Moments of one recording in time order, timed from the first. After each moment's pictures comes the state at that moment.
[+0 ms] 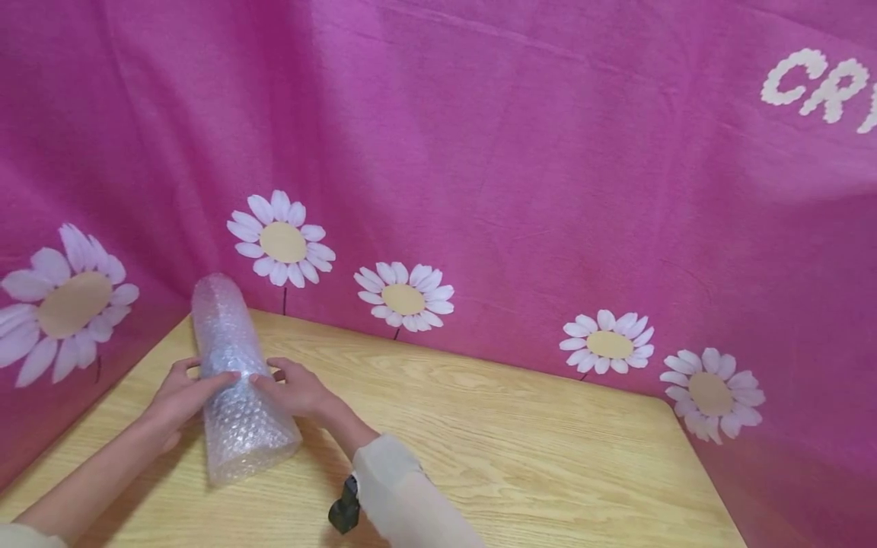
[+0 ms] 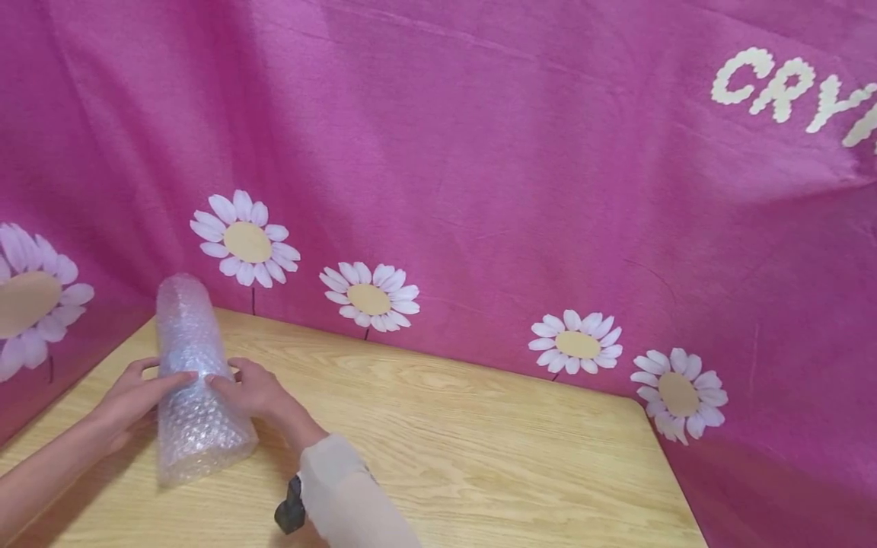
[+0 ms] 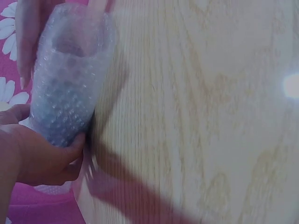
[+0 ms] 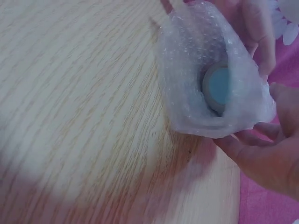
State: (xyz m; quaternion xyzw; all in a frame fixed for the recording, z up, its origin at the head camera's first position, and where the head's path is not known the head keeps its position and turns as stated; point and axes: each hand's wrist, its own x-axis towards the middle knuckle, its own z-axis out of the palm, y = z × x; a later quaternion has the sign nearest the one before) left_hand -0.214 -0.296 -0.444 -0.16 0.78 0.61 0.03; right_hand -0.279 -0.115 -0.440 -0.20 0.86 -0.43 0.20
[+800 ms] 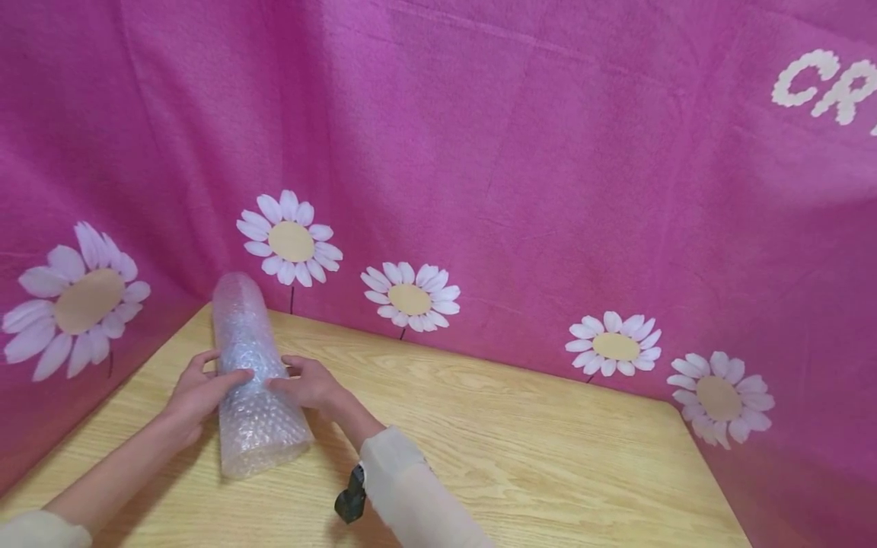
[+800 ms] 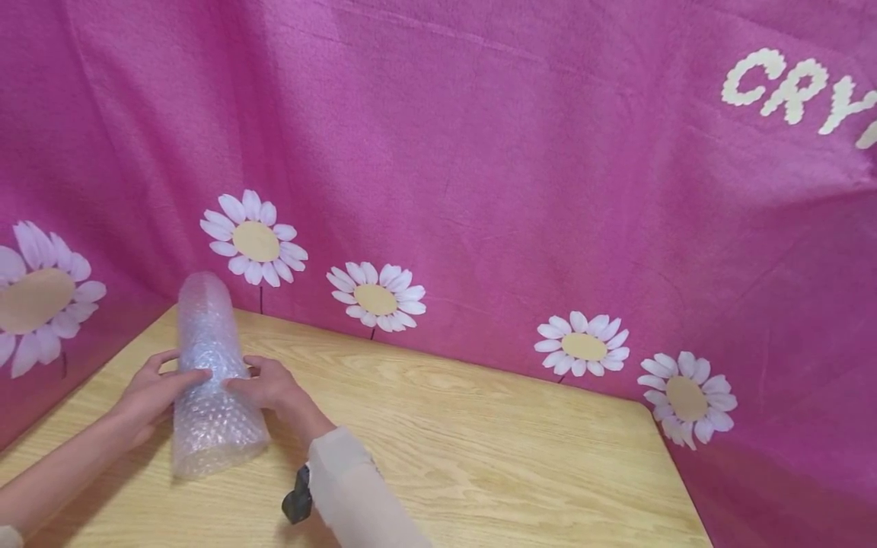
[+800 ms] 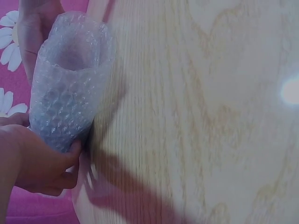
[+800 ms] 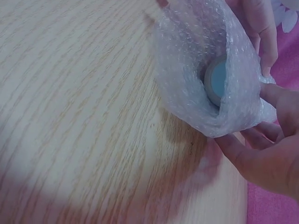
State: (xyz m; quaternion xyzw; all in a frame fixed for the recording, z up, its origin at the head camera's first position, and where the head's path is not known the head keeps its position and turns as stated) left_hand -0.216 -0.283 -0.447 -0.17 0.75 0.64 0.00; right_hand -0.286 -0.116 -0.446 -0.13 0.84 -0.49 0.22
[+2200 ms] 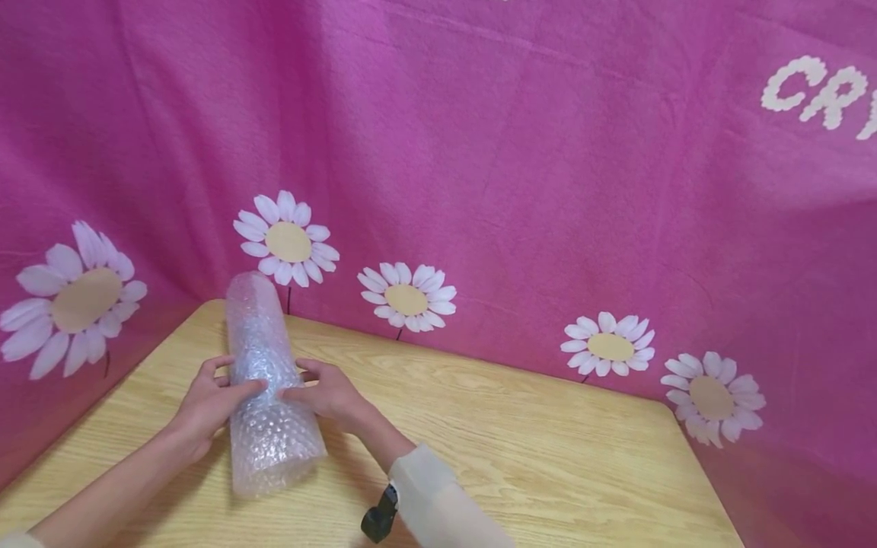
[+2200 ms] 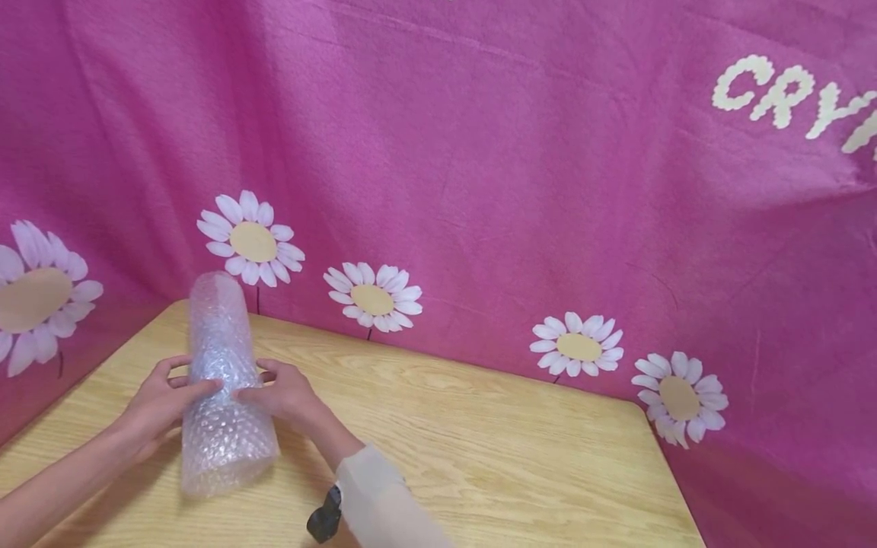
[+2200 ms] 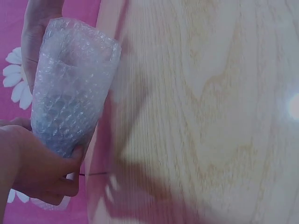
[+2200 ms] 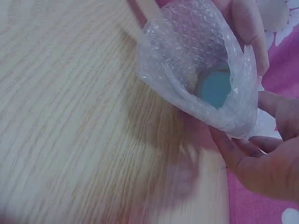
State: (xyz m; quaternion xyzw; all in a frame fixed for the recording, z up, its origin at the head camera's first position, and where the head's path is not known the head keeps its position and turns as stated) left_hand -0.198 -0.251 -0.428 -0.15 0.75 0.65 0.01; right_hand -0.268 -0.078 -0.429 -0.13 0.82 -0.51 0.21
